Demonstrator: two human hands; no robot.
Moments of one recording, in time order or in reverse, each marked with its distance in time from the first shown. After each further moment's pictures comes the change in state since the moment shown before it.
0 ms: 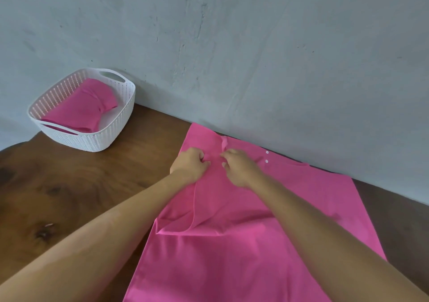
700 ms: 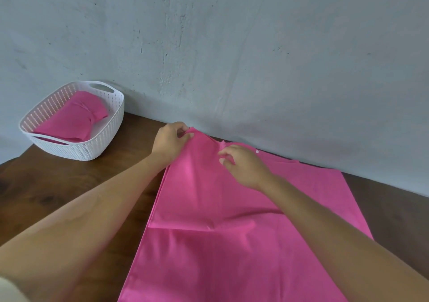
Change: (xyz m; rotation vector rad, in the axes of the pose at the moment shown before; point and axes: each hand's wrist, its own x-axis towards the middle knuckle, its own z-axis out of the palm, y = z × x) left_hand 0.035 0.004 -0.048 -0.175 0.220 0.190; right_hand -0.045 0.011 -0.036 0.203 0.238 -0.140
